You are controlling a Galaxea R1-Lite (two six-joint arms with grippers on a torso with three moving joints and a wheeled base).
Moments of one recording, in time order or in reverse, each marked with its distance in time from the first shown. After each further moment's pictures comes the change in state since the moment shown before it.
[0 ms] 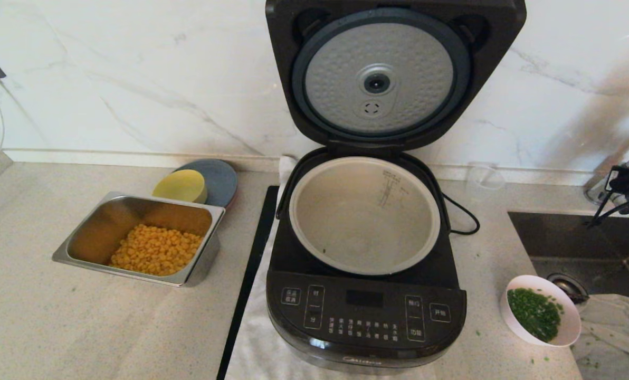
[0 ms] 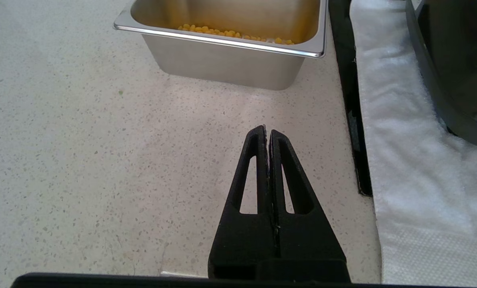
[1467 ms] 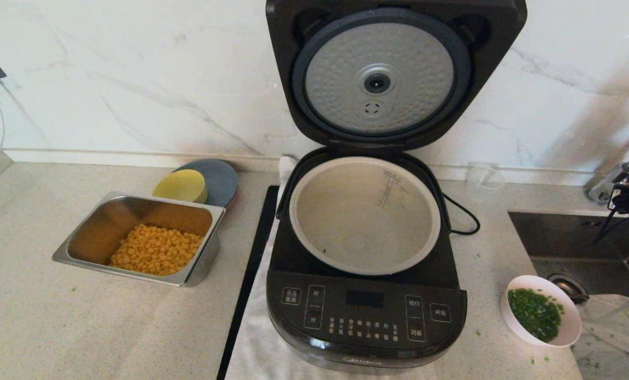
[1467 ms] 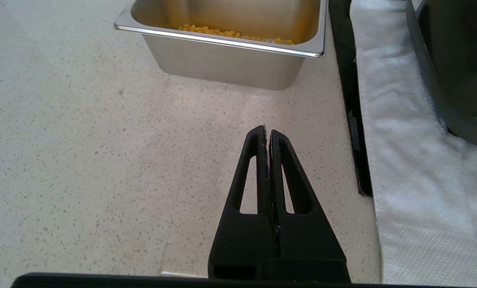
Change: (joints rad) left arm 0.000 0.000 0.000 0.000 0.000 -0.001; right arm -0.025 -0.026 0.124 -0.009 -0.002 0.005
